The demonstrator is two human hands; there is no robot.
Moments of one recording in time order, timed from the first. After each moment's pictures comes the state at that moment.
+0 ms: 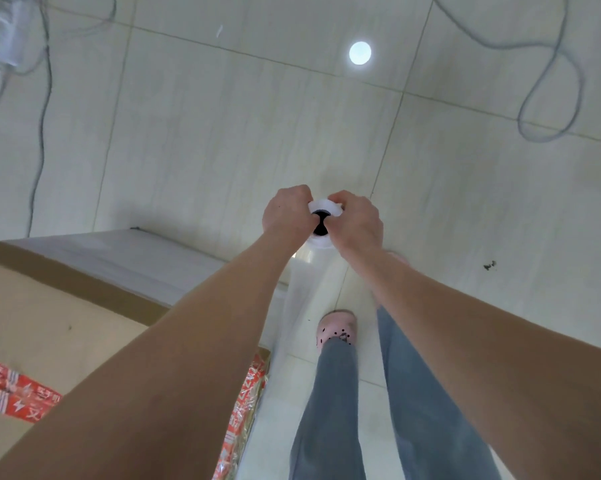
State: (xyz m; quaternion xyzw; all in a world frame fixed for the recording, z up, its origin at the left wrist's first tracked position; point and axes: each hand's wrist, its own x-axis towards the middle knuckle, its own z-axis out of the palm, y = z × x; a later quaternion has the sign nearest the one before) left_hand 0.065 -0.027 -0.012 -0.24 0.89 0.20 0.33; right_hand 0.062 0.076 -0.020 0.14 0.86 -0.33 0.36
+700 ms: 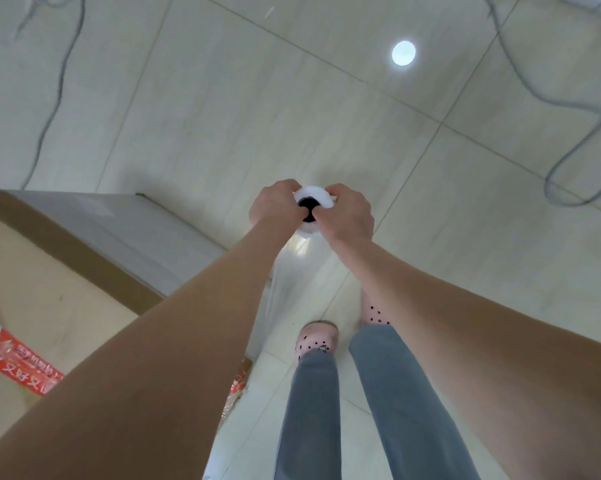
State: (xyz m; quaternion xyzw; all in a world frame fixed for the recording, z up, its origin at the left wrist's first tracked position) left_hand 0.036 -0.072 -0.014 -0.41 0.82 0.24 0.32; right_hand 0.009 0.028 -0.016 0.08 0.85 -0.31 0.42
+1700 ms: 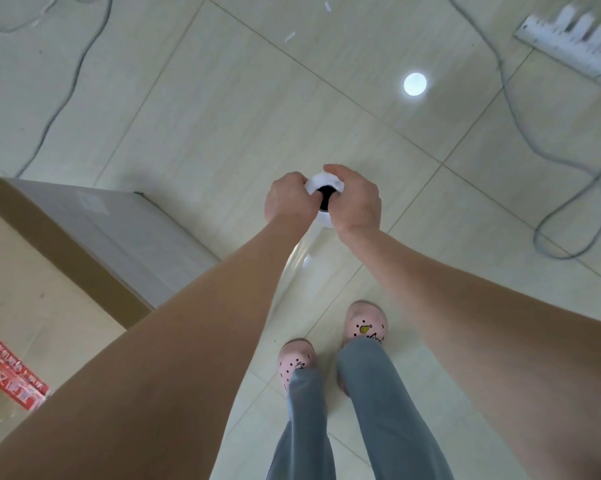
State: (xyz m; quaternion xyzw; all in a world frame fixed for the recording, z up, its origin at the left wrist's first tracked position) left_hand -0.011 -0.069 -0.016 -0.48 0.78 0.34 0.20; right_hand -0.052 0.018 -0.009 -0.01 0.86 -0.36 0.37
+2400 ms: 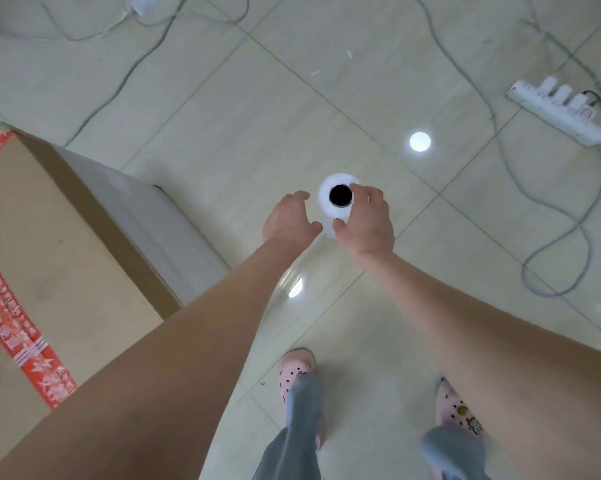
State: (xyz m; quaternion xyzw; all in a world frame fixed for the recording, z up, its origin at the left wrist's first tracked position) left_hand 0.056 -0.034 0.012 -0.43 0.83 0.29 0.18; right_hand -0.018 0.067 0.002 -0.21 0.91 -0.19 0.29
